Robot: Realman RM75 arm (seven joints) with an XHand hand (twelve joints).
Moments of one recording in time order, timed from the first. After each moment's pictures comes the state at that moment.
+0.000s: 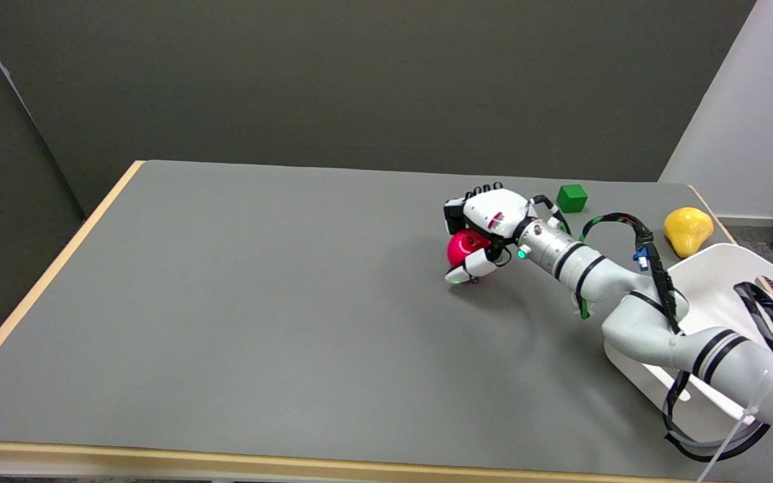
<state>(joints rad) 0.25 -0.89 -1.97 1.22 0.11 0.22 0.66</state>
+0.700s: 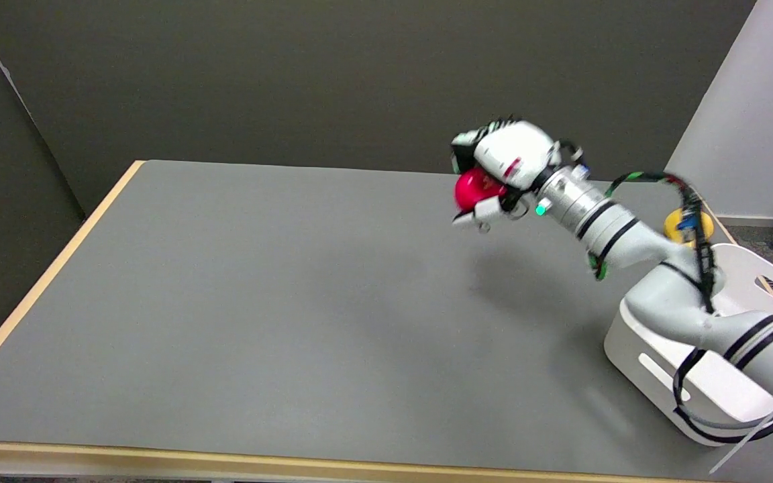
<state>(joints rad) 0.20 -0.84 -1.82 1.45 0.10 0.24 0.55</state>
